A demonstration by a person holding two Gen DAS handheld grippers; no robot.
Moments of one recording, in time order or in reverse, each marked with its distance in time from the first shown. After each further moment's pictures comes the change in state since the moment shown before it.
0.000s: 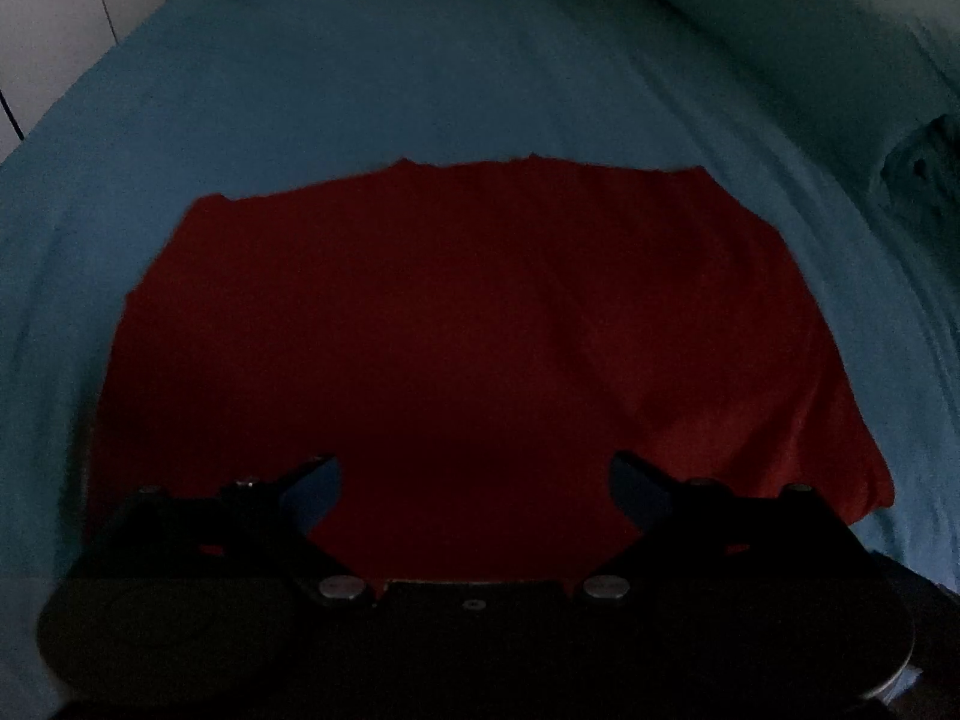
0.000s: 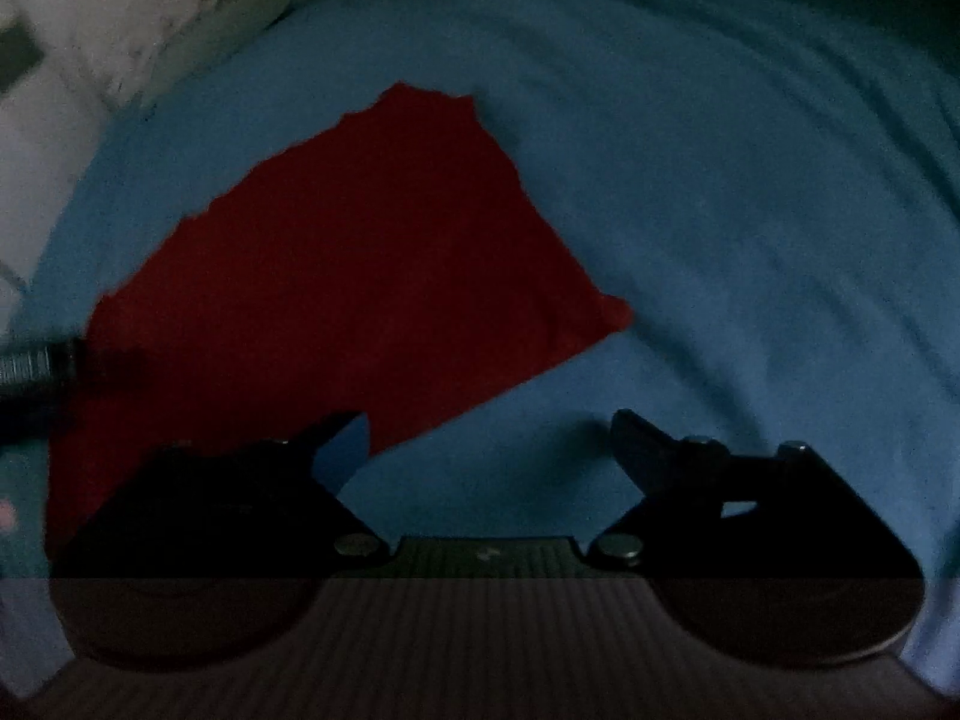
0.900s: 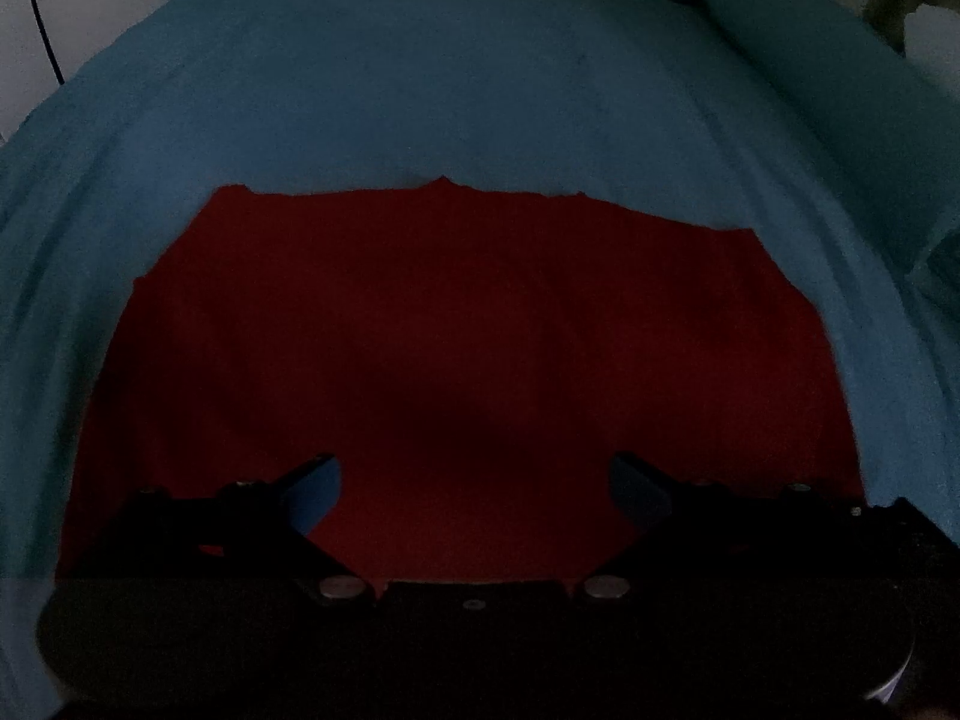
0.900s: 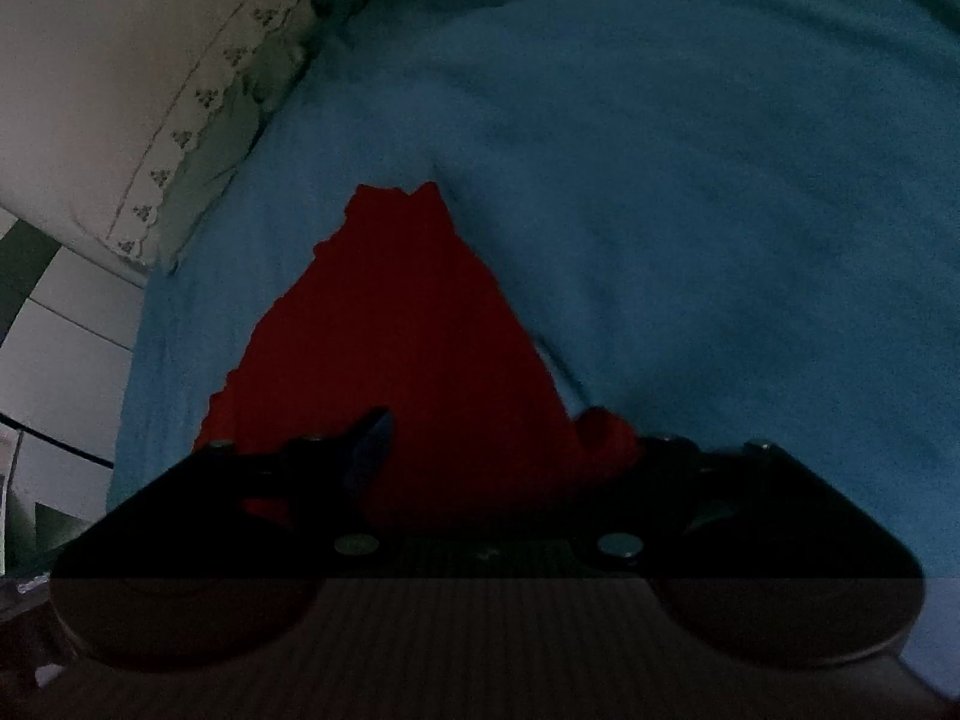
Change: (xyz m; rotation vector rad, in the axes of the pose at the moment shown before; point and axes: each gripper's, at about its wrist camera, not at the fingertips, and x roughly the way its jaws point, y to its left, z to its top) left arm 0.030 0.007 0.033 -0.145 0.001 0.029; right arm 0.061 -0.037 0.056 0.287 -0.042 0.210
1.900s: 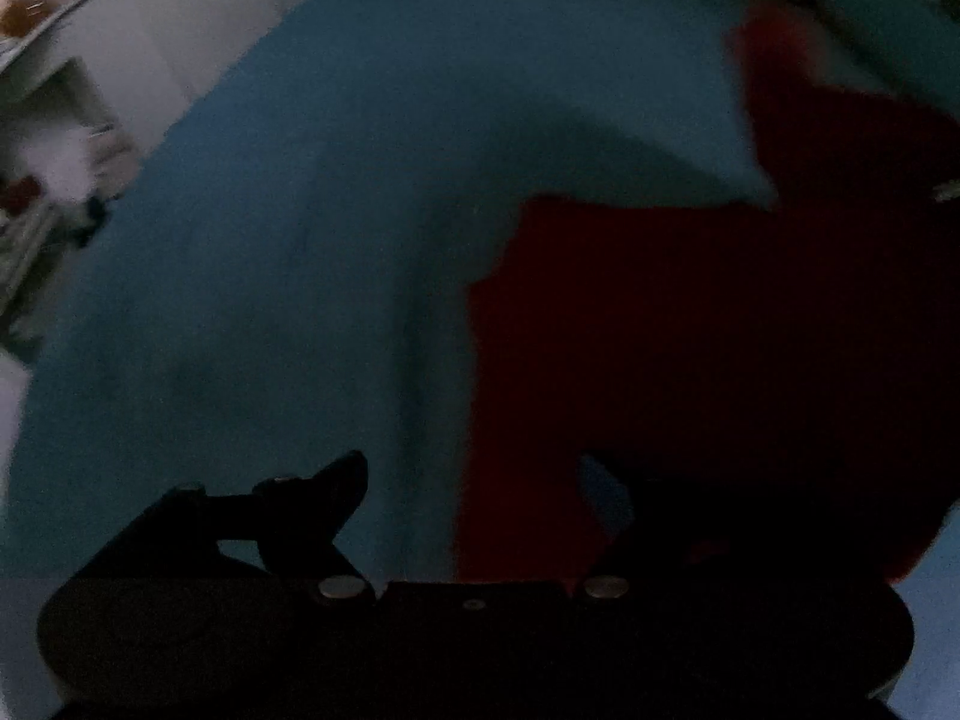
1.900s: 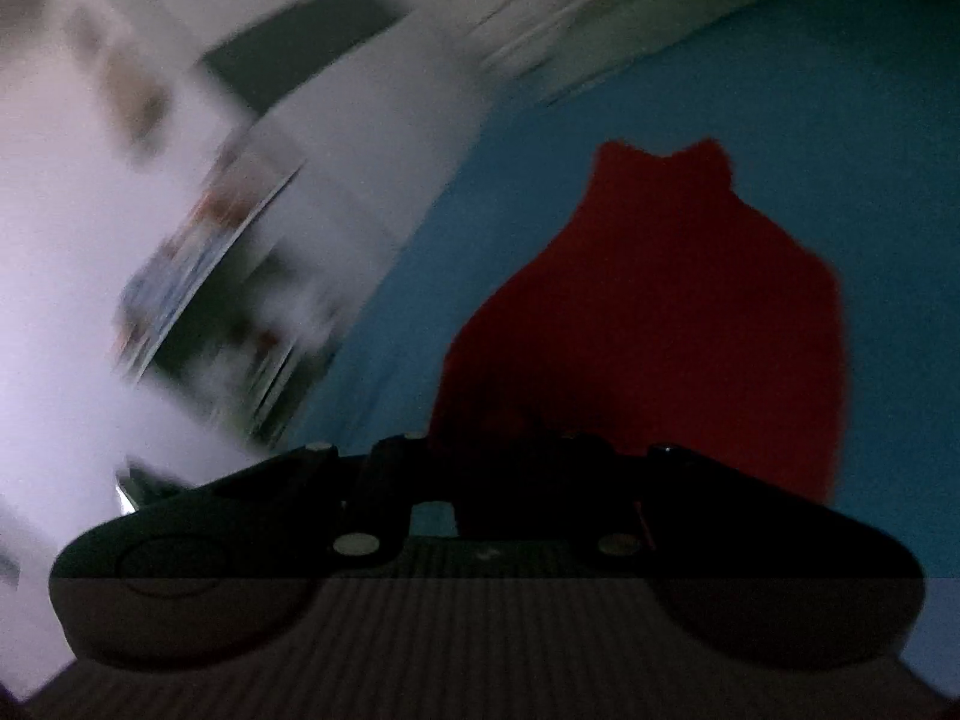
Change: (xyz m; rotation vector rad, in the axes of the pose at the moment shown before) left arm -0.046 0.186 0.003 0.038 0.006 0.233; right arm 0.002 0.293 -0.080 -0.605 0.261 0.526
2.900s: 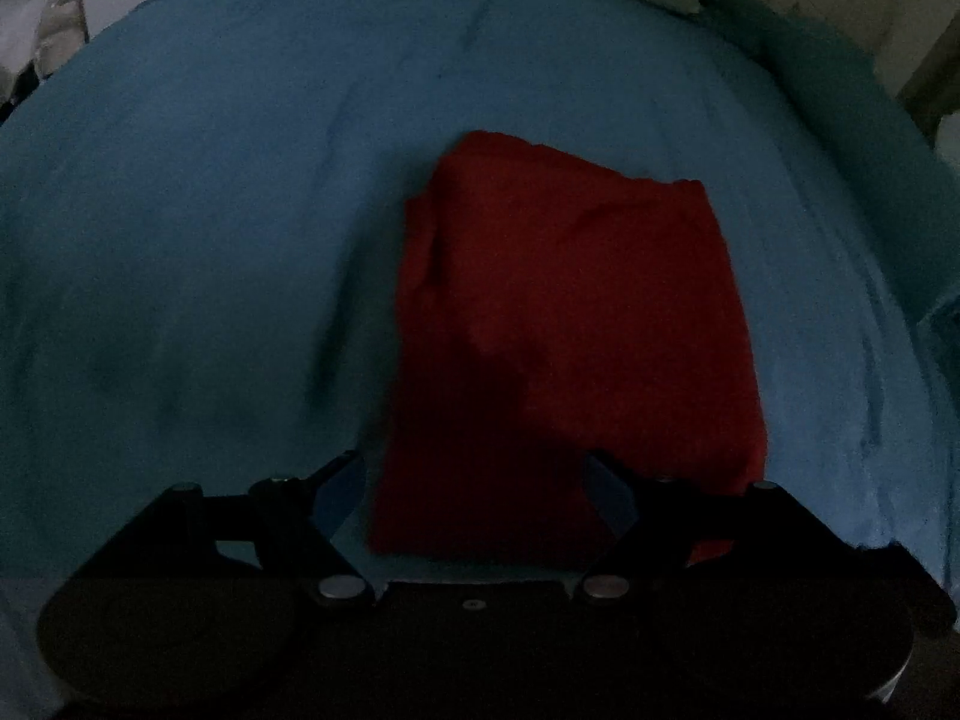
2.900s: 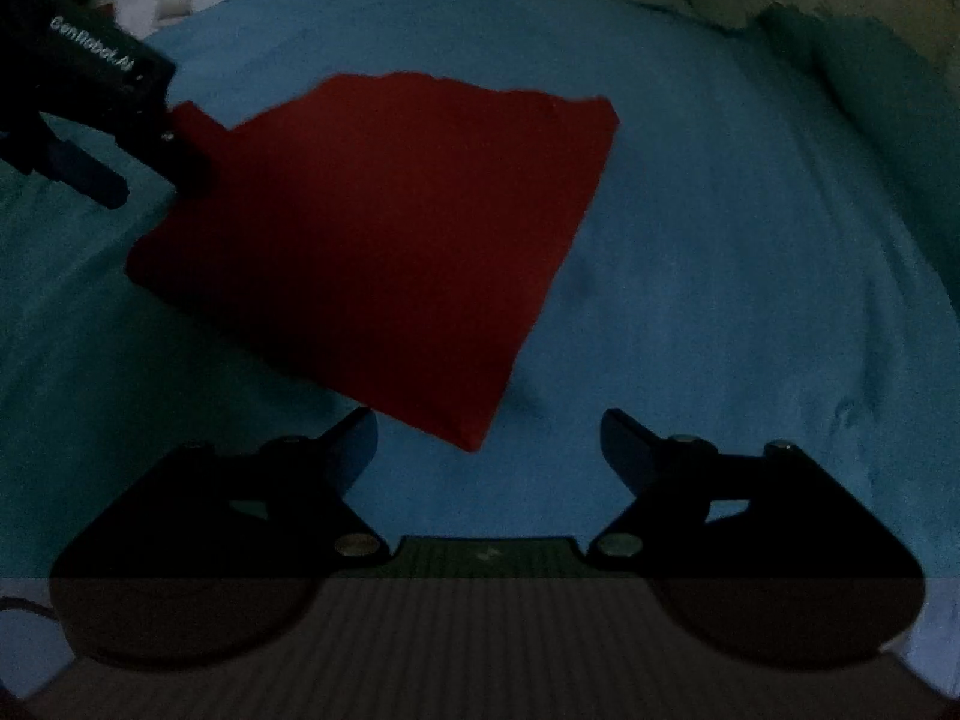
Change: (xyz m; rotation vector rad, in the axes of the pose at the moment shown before) left arm 0.011 0.020 -0.032 -0.163 0.031 -0.323; right arm -0.002 0.017 -0.170 -0.433 0.184 -0.650
